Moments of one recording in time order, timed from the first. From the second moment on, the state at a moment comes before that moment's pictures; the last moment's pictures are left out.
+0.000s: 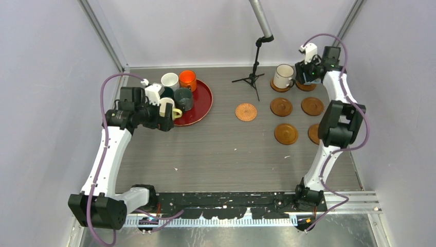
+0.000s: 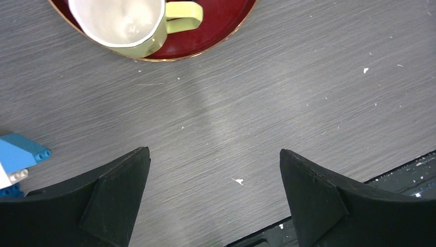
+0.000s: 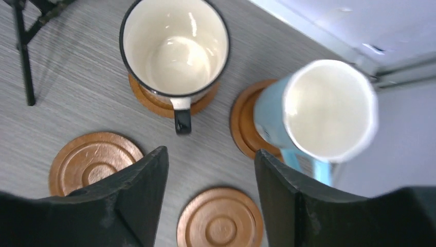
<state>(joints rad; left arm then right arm) -0.08 1.13 1.18 -0.90 0.31 0.13 -0.21 2.10 1.82 -0.45 -0.43 -0.60</state>
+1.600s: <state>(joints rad) 0.15 1.26 1.25 -0.93 0.15 -0.03 0.89 2.32 2.16 -0.66 -0.16 -0.13</state>
